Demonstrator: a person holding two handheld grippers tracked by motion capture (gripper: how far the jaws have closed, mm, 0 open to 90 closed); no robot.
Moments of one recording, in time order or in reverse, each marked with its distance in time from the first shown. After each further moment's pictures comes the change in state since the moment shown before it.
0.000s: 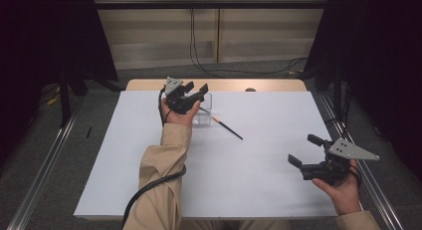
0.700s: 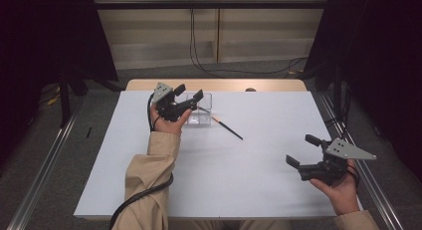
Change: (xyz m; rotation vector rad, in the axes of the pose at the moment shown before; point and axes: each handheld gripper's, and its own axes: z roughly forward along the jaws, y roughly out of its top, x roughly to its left) left arm 0.010 -0.001 -0.031 -0.062 -0.086 0.044; right arm 0.003 0.000 0.003 0.007 0.012 -0.007
